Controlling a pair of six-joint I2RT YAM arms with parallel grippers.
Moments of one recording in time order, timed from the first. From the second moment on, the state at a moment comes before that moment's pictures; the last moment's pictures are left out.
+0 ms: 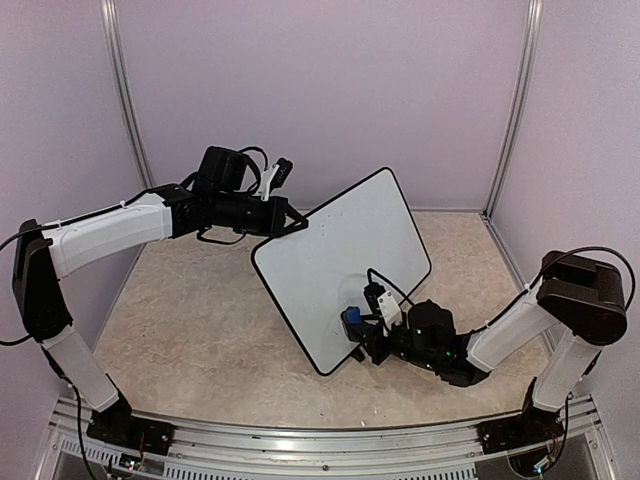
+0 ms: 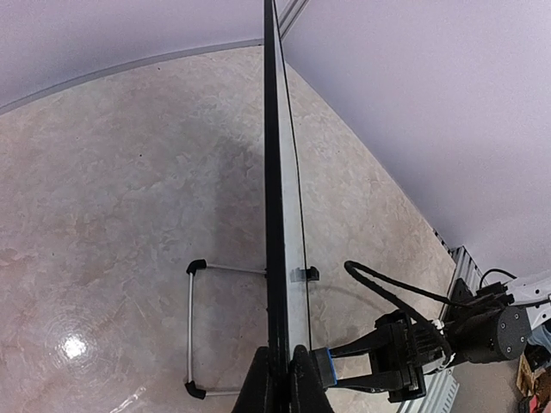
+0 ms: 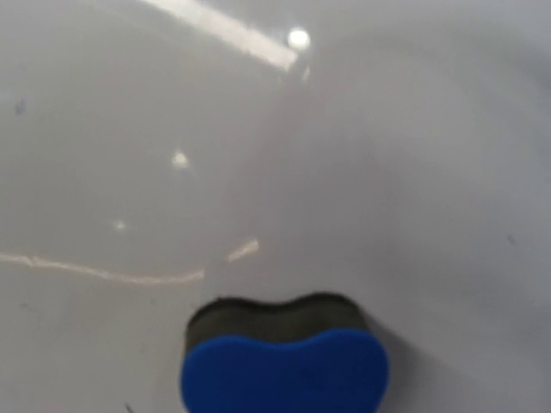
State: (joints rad) left arm -0.66 1.66 1.42 -0.28 0.39 -0.33; right arm 1.02 1.71 0.44 0.97 0.16 0.19
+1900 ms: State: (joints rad) left arm -0.66 1.66 1.42 -0.28 0.38 -0.34; right arm 1.02 1.71 0.67 0.89 0.23 0.11
